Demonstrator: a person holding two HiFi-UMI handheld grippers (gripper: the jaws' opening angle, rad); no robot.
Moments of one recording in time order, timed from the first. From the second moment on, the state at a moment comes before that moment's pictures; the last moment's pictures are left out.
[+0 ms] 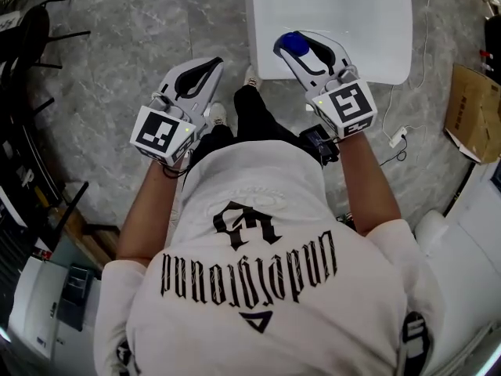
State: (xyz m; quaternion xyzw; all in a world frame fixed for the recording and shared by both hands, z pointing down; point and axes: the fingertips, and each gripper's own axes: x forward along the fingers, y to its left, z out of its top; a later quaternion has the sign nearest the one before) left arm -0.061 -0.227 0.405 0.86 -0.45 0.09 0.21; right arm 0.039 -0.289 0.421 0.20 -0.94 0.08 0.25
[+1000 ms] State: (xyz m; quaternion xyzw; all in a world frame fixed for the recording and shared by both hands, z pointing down) left arm -0.062 -0.304 0.503 0.86 -0.44 0.12 0.23; right arm 0.012 -0.348 0.541 0.16 -0.94 0.09 0.29
